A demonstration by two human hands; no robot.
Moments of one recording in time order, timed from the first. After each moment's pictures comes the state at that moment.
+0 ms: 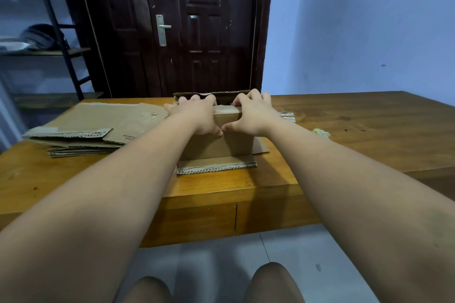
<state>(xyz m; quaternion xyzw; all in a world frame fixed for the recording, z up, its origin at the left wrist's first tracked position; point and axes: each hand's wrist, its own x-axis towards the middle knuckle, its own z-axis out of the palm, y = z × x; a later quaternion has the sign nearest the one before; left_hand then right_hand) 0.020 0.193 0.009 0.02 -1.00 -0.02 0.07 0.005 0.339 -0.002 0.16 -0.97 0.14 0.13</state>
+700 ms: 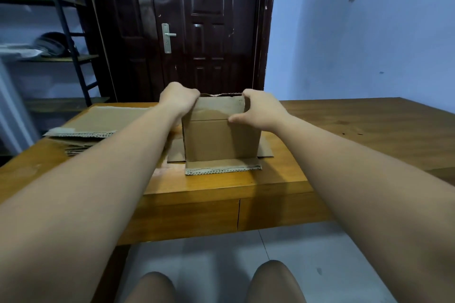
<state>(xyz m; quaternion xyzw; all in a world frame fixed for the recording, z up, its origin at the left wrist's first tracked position) 0.054 0.164 0.038 0.13 -0.84 -0.50 0.19 0.032 0.344 0.023 0.17 -0.95 0.23 0.14</state>
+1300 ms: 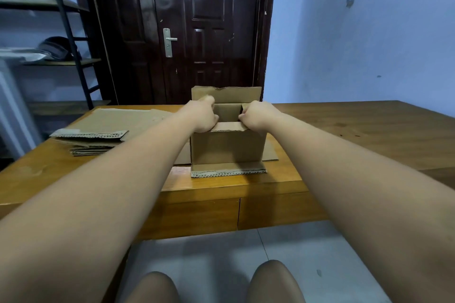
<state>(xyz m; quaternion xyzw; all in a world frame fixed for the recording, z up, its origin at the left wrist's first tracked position) 0.056 0.185 0.026 0.00 -0.99 -0.12 0.09 0.036 0.331 0.028 0.11 -0.99 0.07 0.04</state>
